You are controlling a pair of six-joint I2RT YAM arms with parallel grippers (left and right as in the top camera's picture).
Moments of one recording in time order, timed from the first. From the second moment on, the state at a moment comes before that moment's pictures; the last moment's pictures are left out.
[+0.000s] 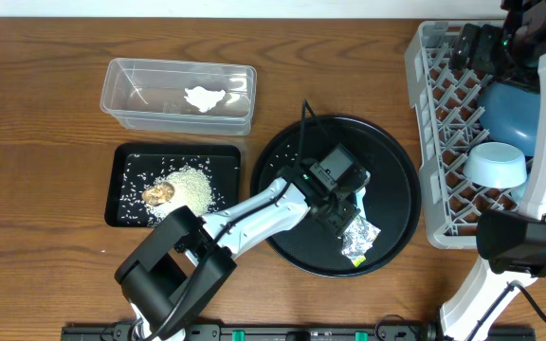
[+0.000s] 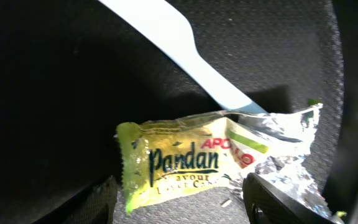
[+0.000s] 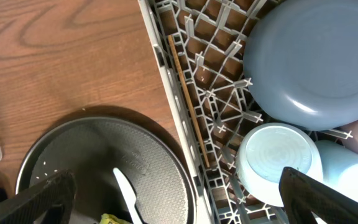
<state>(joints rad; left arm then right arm) -0.86 1.88 1.19 -0.49 0.20 -0.15 -0.09 2.01 2.43 -1.58 -0.01 0.23</state>
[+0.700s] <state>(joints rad) -0.86 1.94 1.19 -0.46 0.13 -0.15 -0.09 2.01 2.43 -1.58 -0.01 0.23</state>
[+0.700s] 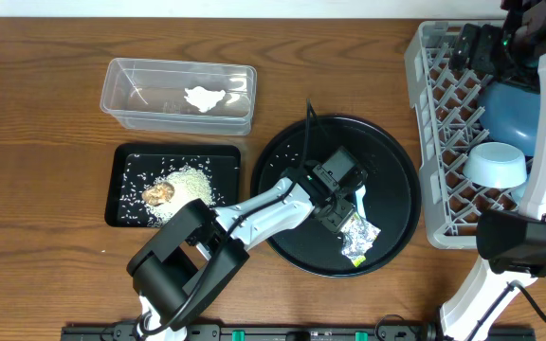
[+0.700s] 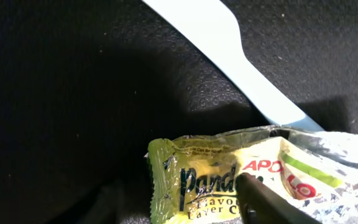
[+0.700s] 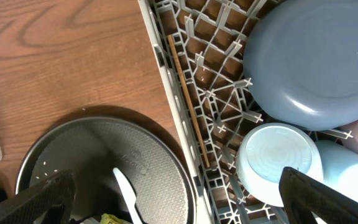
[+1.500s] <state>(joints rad) -0.86 1.94 1.19 -0.45 0.12 -0.15 -0.09 2.01 2.43 -1.58 -0.01 0.23</state>
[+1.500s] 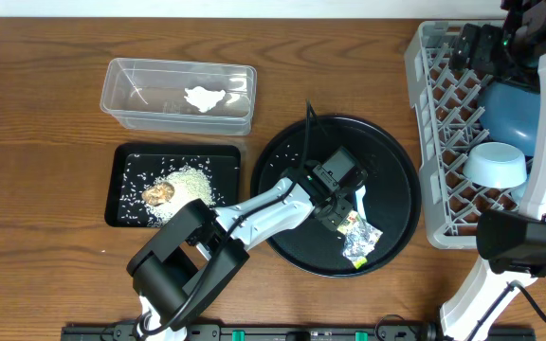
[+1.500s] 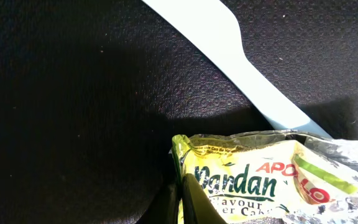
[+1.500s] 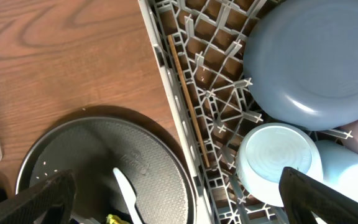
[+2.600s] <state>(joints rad) -0.35 1.62 1.19 -0.30 0.09 -0.50 -0.09 2.01 2.43 -1.58 -0.01 0.23</state>
